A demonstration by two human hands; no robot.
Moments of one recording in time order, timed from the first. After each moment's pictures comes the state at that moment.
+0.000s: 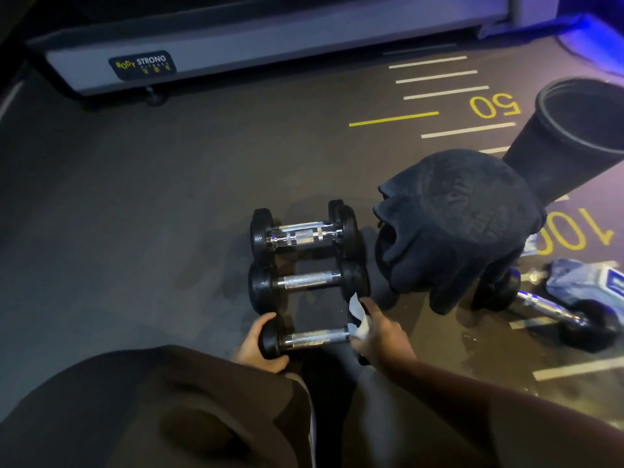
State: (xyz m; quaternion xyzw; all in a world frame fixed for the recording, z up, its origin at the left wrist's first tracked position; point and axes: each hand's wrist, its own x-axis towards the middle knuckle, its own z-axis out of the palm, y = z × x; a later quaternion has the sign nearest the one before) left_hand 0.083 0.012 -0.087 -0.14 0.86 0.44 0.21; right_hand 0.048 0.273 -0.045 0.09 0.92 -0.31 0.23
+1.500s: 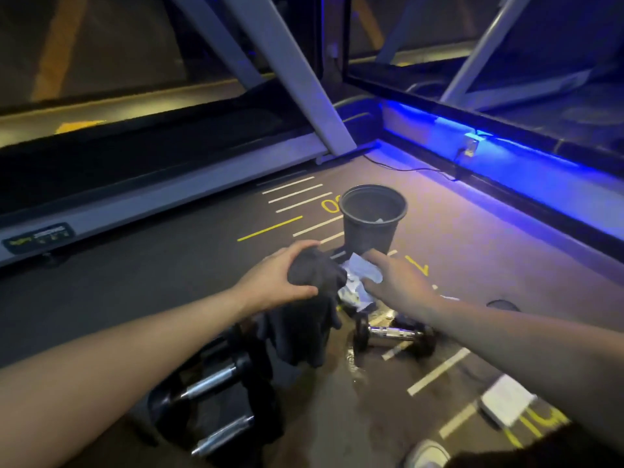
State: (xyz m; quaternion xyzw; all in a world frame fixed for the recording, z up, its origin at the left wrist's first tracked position) left_hand -0.054 0.277 0.208 0.33 0.89 0.30 0.12; right_hand 0.036 0.515 0.194 0.08 0.97 -0.22 -0.04
